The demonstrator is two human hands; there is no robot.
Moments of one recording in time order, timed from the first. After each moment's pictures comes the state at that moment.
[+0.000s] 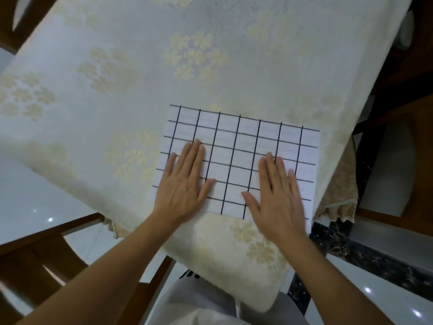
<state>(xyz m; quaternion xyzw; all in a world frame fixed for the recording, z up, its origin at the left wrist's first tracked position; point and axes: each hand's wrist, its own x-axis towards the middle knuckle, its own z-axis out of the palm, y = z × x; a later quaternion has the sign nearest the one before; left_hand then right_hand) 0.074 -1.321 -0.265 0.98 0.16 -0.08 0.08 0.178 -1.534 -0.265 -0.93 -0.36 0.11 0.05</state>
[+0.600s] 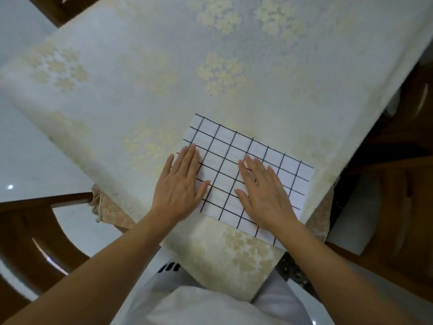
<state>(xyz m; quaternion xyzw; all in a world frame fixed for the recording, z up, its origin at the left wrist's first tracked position) 0.063 -1.311 -0.233 0.96 0.27 -0.06 0.09 0.227 -1.483 -0.220 -0.83 -0.54 0.13 0.04</state>
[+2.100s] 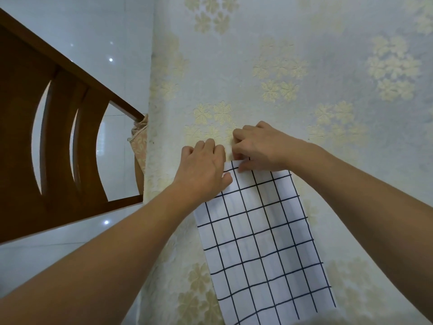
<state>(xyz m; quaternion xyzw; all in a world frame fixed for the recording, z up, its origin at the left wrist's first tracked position) 0.097 -1.291 -0.223 0.76 0.61 -0.08 0.19 0.262 -1.210 -0.204 -0.27 -0.92 0.16 -0.22</state>
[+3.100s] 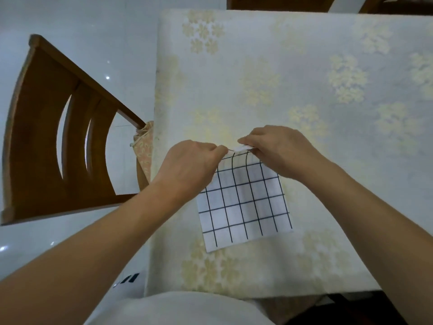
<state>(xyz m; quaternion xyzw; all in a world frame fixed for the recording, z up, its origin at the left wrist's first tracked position) 0.084 -1.335 -0.118 0.86 0.50 0.03 0.05 0.301 -1.284 -0.105 -0.43 -0.89 0.12 -0.08</state>
